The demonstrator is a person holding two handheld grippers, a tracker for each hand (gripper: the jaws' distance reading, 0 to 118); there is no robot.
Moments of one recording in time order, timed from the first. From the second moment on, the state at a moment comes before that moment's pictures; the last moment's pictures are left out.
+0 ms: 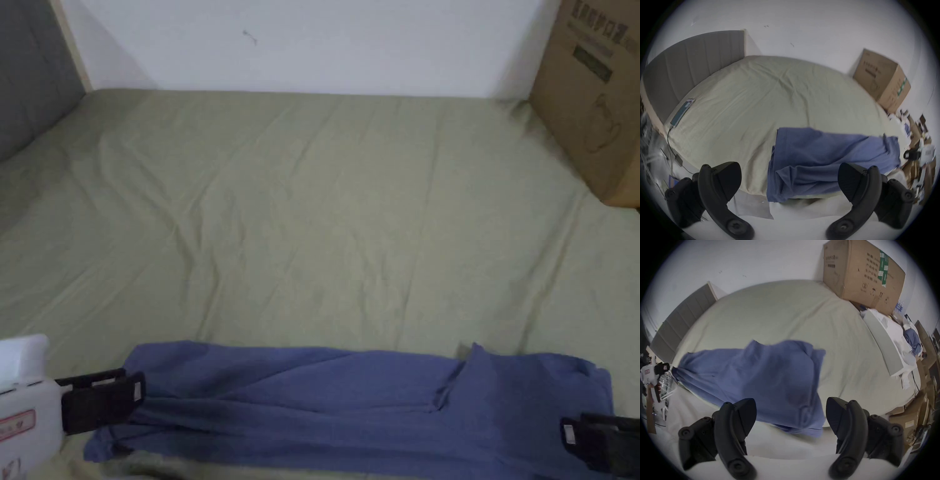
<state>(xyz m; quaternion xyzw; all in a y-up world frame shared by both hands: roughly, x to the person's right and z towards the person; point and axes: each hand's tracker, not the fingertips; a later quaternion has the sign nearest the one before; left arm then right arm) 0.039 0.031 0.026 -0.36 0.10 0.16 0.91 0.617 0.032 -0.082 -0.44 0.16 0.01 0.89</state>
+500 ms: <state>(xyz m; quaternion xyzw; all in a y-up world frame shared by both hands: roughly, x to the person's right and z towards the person) 0.019 0.017 0.060 -0.36 0.05 0.23 0.91 0.447 0.056 -0.043 -0.26 0.26 0.02 0.93</state>
